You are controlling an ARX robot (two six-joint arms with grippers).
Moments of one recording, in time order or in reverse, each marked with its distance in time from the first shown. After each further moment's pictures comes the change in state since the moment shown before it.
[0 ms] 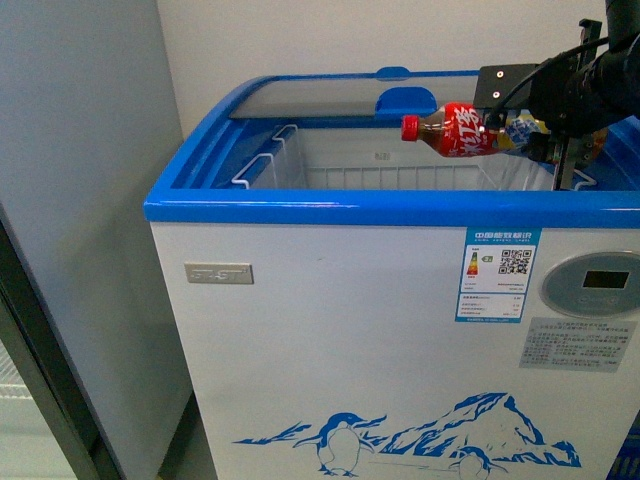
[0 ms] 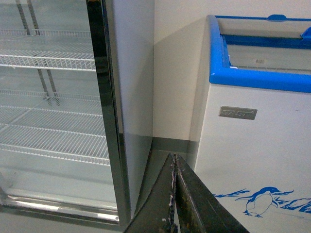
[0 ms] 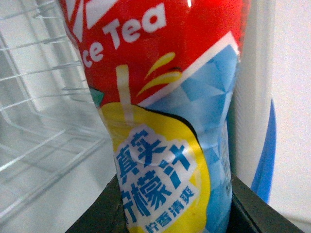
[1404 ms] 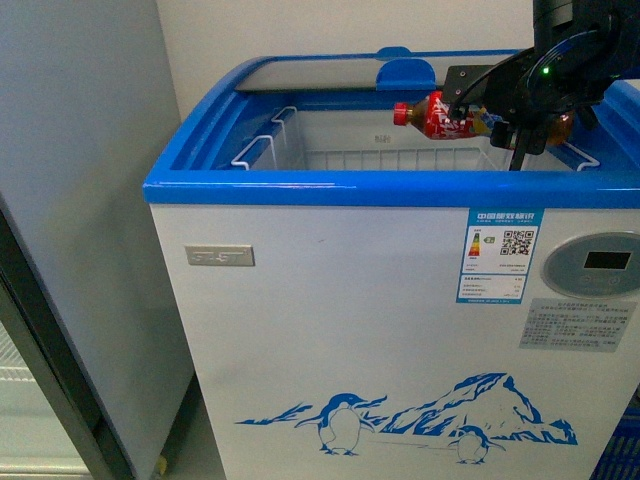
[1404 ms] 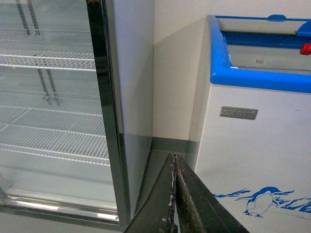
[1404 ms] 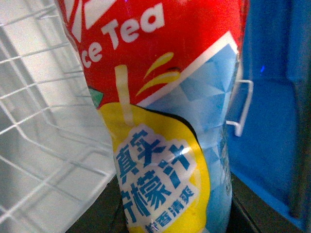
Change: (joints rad) left arm 0.000 0.000 0.000 0.000 0.000 0.000; right arm 0.059 0.272 0.285 -0.037 0.160 0.087
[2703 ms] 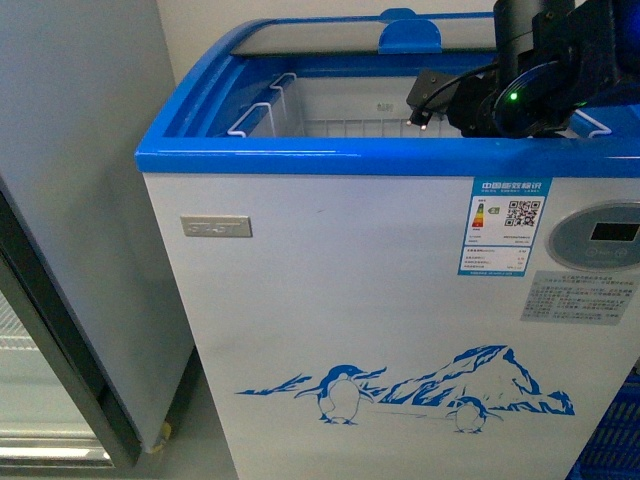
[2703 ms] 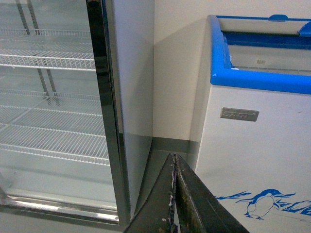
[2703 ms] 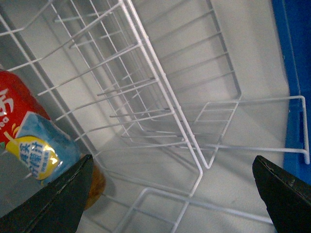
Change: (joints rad) left arm 0.000 0.000 0.000 0.000 0.000 0.000; right arm 0.046 0.023 -0.079 0.087 -0.072 0.221
